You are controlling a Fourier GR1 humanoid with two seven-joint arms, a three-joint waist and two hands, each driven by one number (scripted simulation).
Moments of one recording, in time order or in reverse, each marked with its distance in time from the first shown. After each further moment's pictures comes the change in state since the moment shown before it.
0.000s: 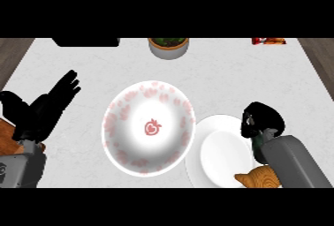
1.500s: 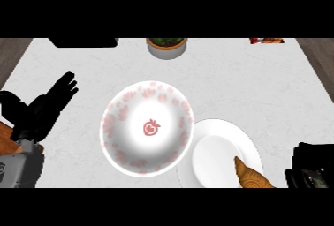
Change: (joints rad) left arm -0.002 0.000 0.027 0.034 -0.005 -0.018 -0.015; right arm 0.417 -0.360 -0.063 -1.221 -0.174 0.273 -0.157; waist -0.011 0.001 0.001
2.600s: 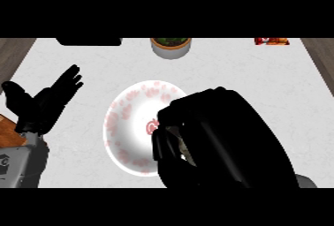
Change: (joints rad) left arm -0.056 -0.015 -0.005 0.003 -0.001 -0.003 0.039; right arm -0.812 0.611 0.293 0.281 -0.002 -0.005 0.537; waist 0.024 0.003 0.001
